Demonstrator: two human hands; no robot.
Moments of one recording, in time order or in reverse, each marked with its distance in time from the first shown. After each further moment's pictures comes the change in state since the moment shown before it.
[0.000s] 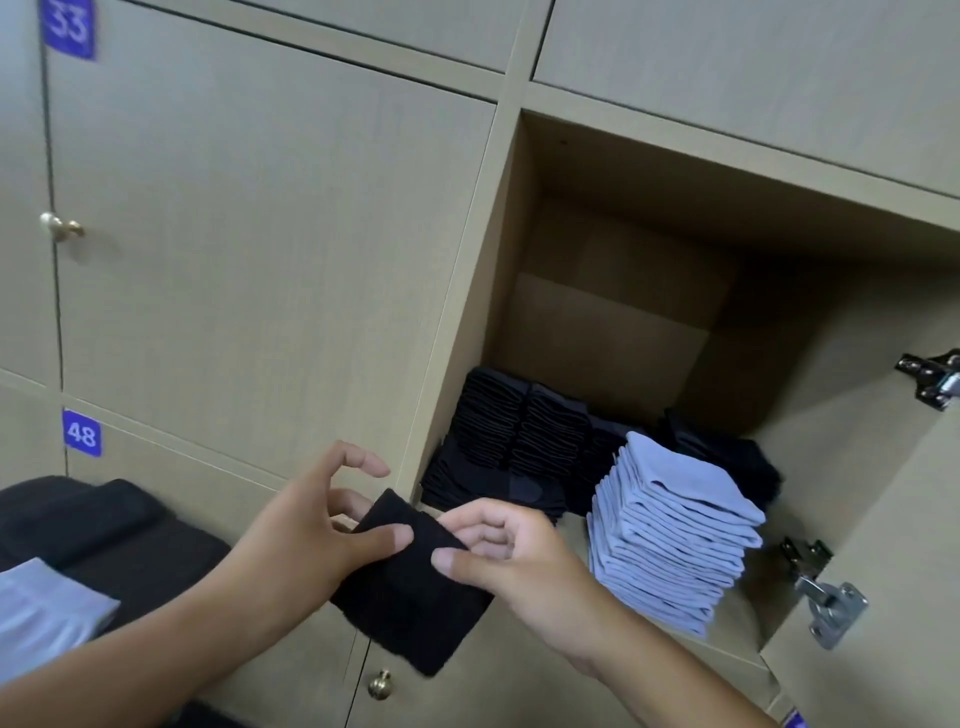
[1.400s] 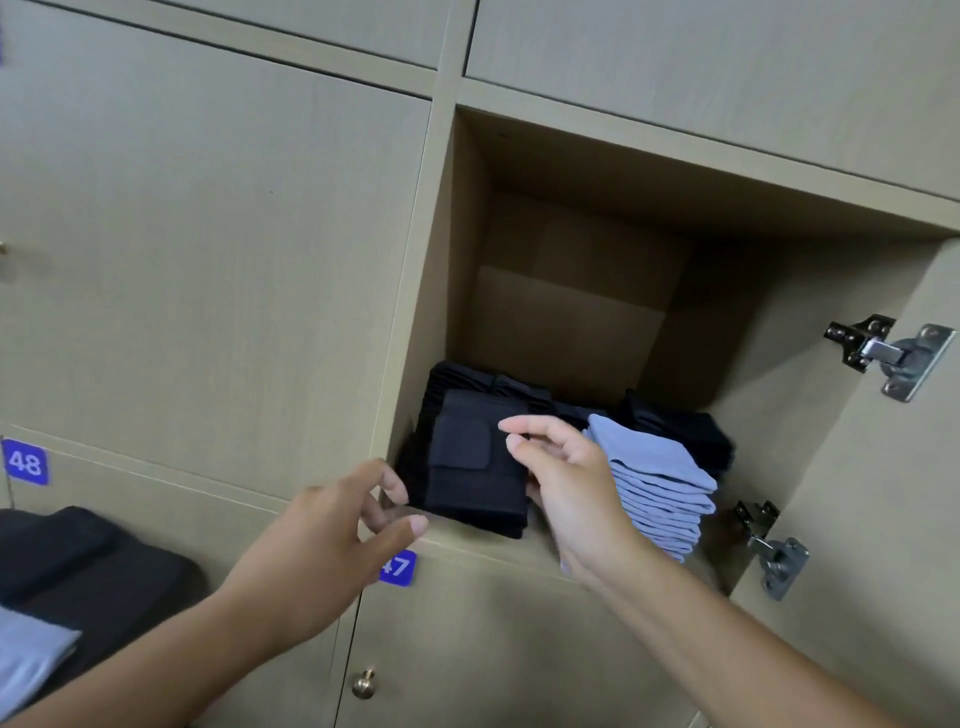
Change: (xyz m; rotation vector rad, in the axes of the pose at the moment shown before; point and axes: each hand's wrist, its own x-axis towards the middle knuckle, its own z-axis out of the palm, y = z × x) left_hand 0.008 0.004 0.020 0.597 -0.123 0.227; right_hand 0.010 -0.017 -0.040 0.140 0.562 -0.065
